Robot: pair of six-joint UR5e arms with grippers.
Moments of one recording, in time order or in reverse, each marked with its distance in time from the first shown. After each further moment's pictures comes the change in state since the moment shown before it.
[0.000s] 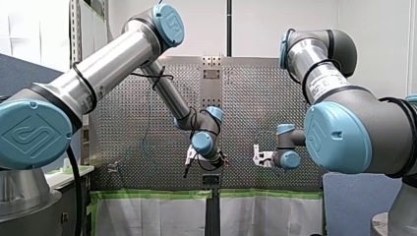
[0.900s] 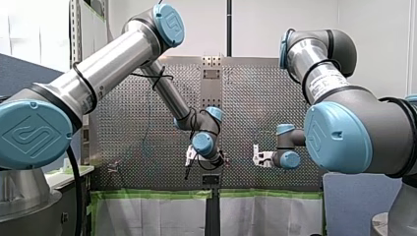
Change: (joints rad) left arm 0.001 -0.001 -0.001 0.020 -0.033 -0.062; right arm 0.002 0.000 0.000 0.002 0.000 0.000
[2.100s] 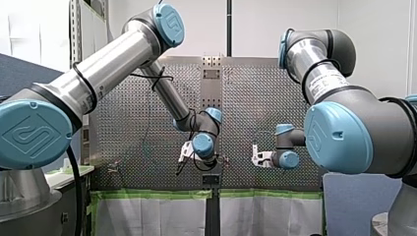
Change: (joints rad) left arm -0.001 0.000 -0.016 -0.008 -0.125 0.156; right arm 0.007 0.000 0.000 0.002 0.000 -0.003
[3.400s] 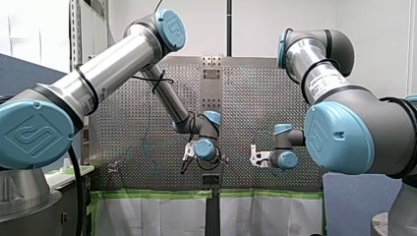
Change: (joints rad) left arm 0.015 -0.032 0.020 0.172 0.044 0.073; right arm 0.012 0.000 0.000 -0.002 0.000 0.000
